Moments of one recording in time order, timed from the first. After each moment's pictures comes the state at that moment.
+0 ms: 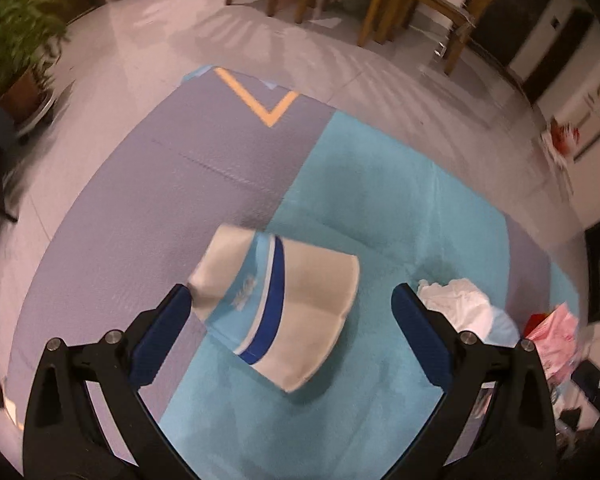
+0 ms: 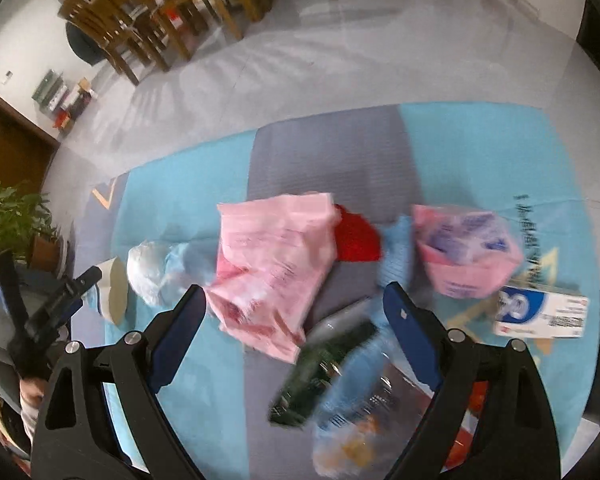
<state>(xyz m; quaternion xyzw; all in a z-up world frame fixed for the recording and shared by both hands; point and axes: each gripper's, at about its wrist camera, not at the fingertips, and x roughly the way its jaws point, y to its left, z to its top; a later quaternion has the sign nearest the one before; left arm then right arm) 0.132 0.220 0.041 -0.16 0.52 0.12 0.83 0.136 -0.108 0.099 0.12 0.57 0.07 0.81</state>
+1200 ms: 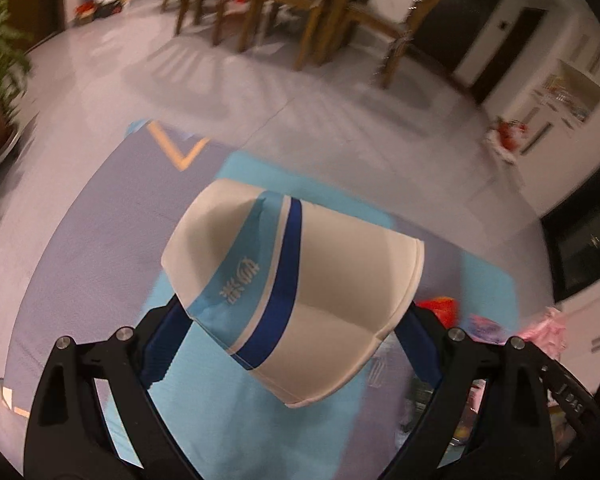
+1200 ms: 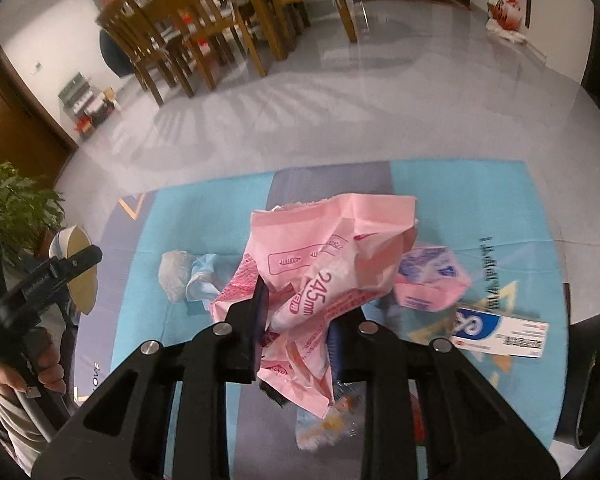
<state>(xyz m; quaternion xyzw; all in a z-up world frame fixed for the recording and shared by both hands) 0.093 0.151 0.143 -0.17 0.47 0.03 0.87 0.083 -0.147 0.169 0.09 0.49 0.10 0.86</state>
